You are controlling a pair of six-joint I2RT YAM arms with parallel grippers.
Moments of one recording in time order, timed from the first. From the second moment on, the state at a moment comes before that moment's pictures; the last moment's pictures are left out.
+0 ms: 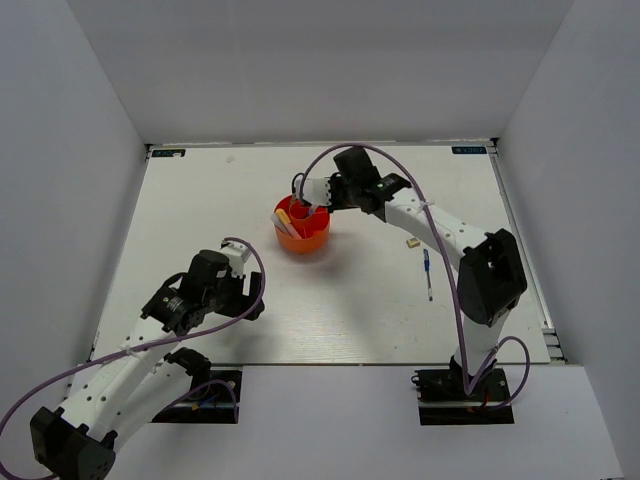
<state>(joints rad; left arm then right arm) -0.50 0.73 0.61 -0.74 0.06 -0.25 0.68 1.82 1.57 -0.51 0.00 -1.15</state>
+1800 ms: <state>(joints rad) -0.50 0.73 0.61 -0.74 0.06 -0.24 0.75 1.98 1.59 -0.37 0.04 -1.24</state>
